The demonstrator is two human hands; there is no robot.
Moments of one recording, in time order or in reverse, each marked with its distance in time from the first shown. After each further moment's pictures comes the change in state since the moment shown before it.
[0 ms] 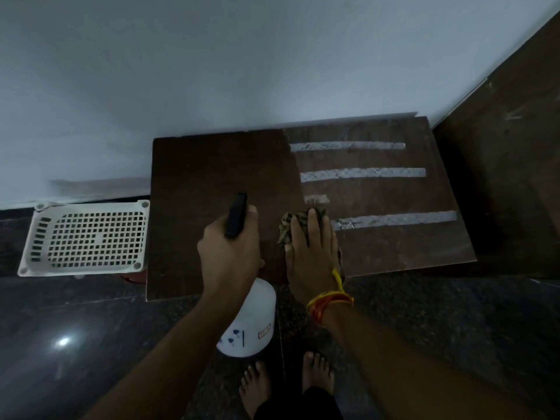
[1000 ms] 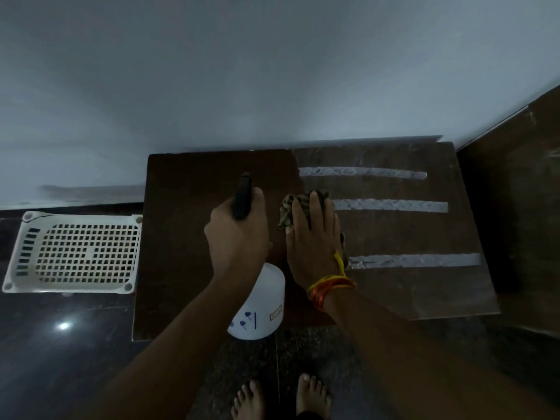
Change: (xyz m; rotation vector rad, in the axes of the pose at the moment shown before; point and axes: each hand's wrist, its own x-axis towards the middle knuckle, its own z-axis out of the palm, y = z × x) left_hand 0.077 0.032 0.037 -0.039 0.072 -0.010; right_hand 0.096 -0.004 -0.013 -0.012 0.050 -0.070
